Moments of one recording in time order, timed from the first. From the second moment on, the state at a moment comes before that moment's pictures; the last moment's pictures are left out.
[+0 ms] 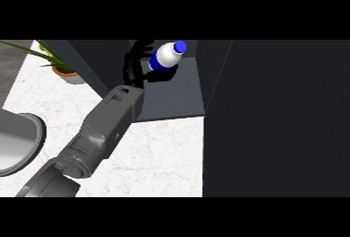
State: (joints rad) left arm -1.13 0.05 -0.25 -0.15 0.47 0.67 -0.50; right arm 0.90 -0.11 0.08 -2.42 -0.17 0.42 -0.26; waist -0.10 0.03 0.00
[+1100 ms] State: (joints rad) left arm -1.19 0.03 -0.16 -0.19 0.51 0.42 -0.68; right arm 0.93 -0.12 0.09 -2.41 -0.19 0.47 -0.27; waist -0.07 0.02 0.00
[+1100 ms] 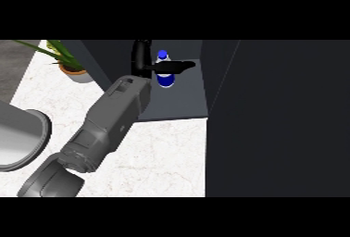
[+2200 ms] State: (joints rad) left arm -0.77 0.00 -0.41 -0.73 0.63 0.30 -0.64; right arm 0.95 -0.08 0.17 -2.43 -0.18 0.42 -0.22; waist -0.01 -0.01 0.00
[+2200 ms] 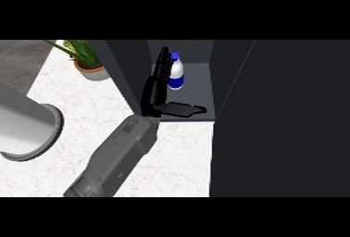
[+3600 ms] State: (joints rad) left arm -0.01 0.34 -0.53 -1.66 0.64 0.23 -0.52; right arm 1.00 -0.31 0.33 -2.49 -0.02 0.64 -0.30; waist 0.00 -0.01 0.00
